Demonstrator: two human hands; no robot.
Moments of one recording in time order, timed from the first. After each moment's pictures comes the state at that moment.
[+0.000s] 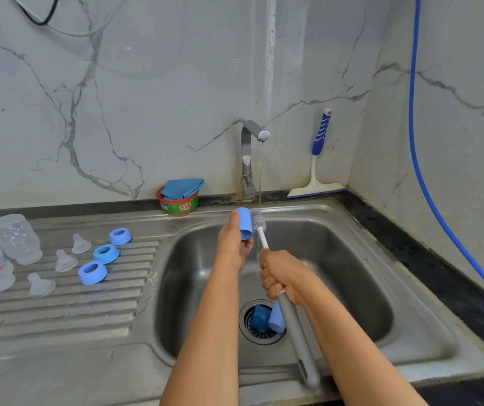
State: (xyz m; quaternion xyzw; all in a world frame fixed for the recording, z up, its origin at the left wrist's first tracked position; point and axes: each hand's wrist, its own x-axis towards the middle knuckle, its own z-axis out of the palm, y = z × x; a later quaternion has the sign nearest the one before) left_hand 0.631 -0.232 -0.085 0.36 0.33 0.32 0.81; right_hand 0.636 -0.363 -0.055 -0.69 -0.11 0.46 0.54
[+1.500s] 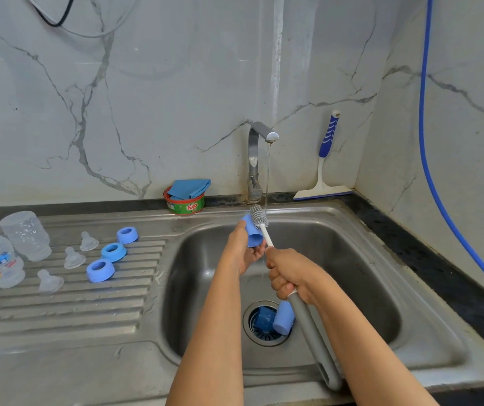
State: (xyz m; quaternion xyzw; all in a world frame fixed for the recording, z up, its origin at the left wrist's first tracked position) left_hand 0.625 -0.233 -0.082 0.39 0.33 0.23 0.83; right_hand 0.634 -0.369 -0.045 -0.72 -0.19 0.43 0.52
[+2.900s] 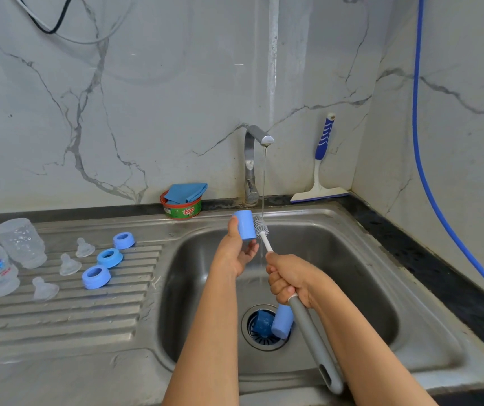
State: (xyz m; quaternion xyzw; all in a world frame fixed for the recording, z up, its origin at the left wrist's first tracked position) left_hand 0.623 -0.229 -0.082 0.36 0.32 0.26 0.83; right_hand 0.642 -0.371 -0.051 -0.67 -0.12 0.49 0.54
